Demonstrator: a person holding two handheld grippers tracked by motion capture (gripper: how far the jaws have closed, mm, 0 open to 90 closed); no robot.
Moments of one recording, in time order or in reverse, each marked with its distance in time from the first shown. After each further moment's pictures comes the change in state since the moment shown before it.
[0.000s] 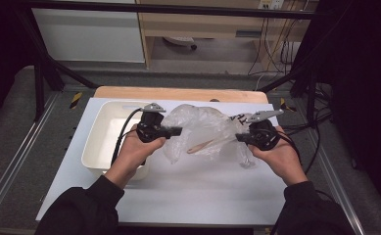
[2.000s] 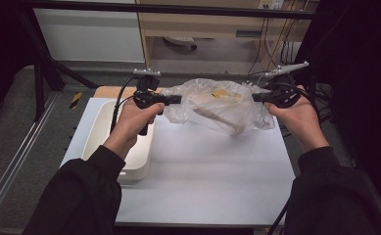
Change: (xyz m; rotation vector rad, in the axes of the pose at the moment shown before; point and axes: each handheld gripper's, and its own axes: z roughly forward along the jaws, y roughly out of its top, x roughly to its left) left arm 0.027 0.074 -0.016 -0.103 -0.005 -0.076; right arm -0.064 0.080 -0.048 -0.060 -0.121 0.056
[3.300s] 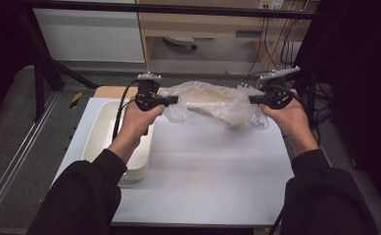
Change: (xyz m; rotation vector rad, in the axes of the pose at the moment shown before) left arm 0.013 -0.023 0.013 0.005 0.106 0.047; right arm -0.005 -0.015 0.032 0.013 -0.001 0.036
